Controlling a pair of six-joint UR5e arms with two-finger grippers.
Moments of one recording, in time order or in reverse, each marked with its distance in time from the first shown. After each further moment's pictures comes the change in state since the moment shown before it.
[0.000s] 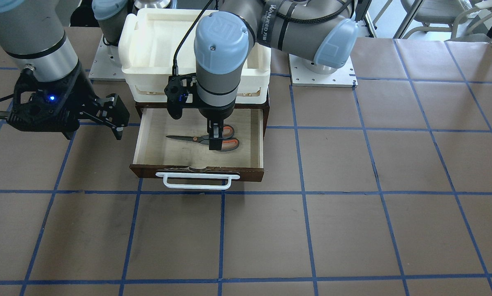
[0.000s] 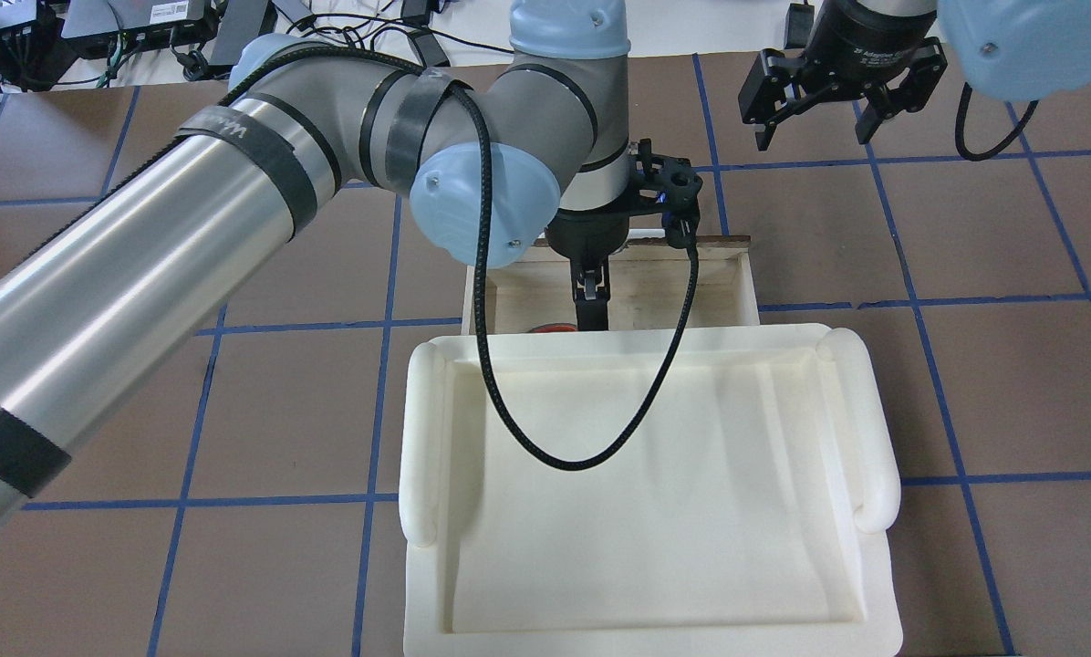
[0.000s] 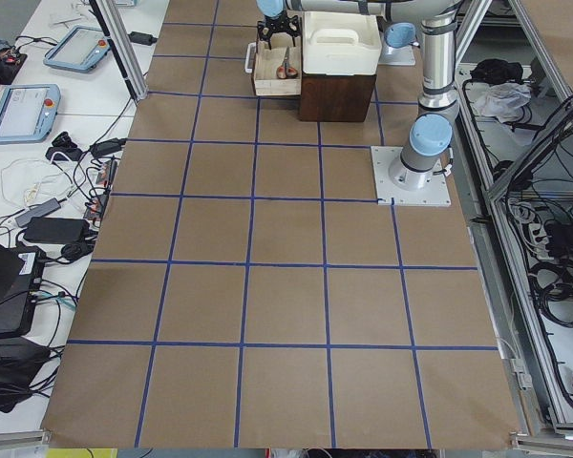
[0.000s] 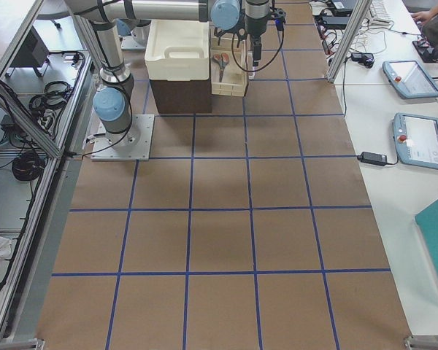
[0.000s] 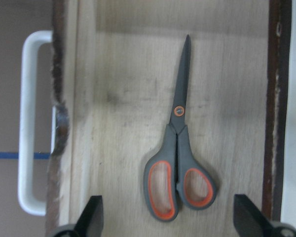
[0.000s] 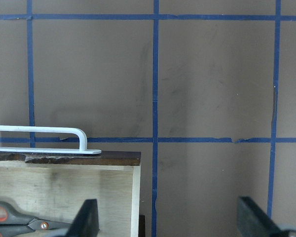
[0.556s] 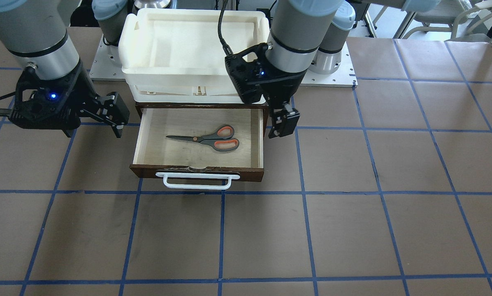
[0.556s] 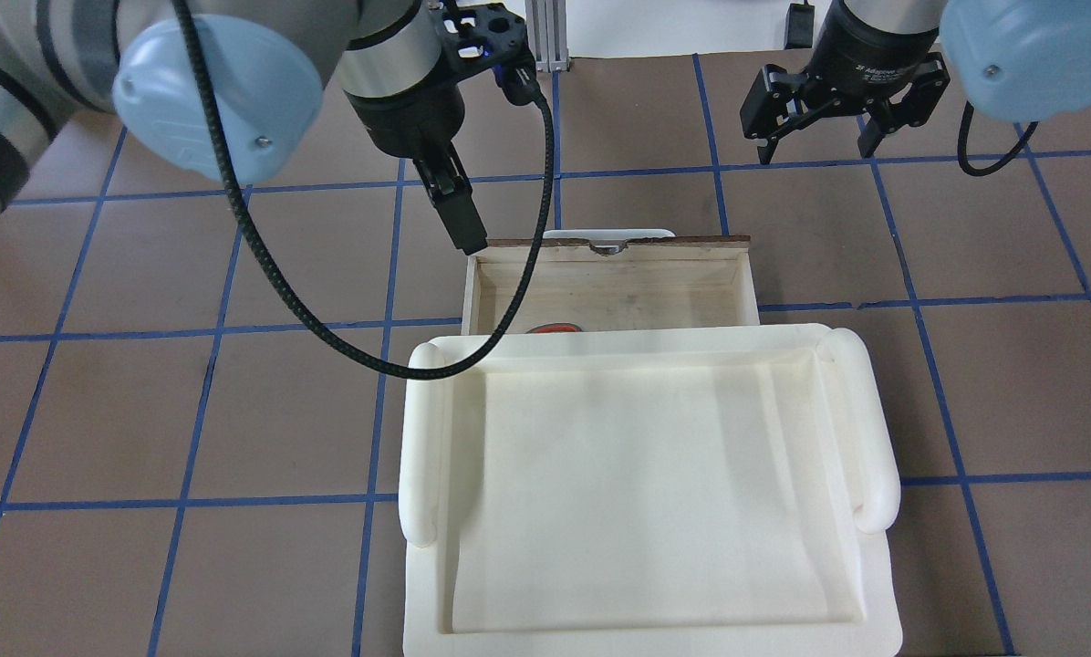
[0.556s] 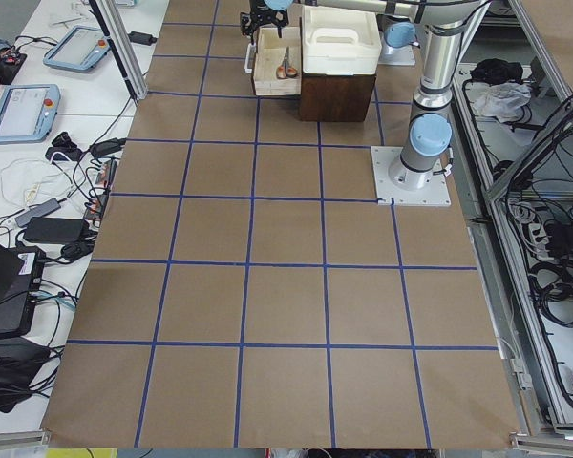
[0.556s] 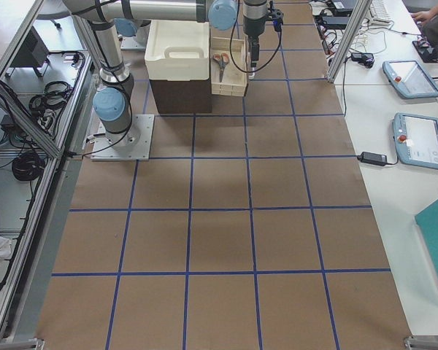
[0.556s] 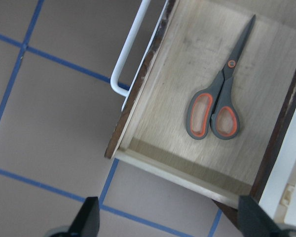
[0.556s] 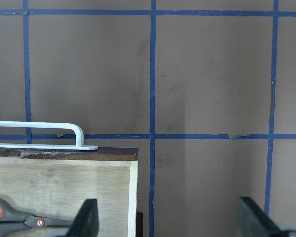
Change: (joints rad) left arm 0.180 0.183 -0.011 -0.054 0.044 -0.203; right arm 0.000 -0.008 0.011 -0.002 -0.010 0.000
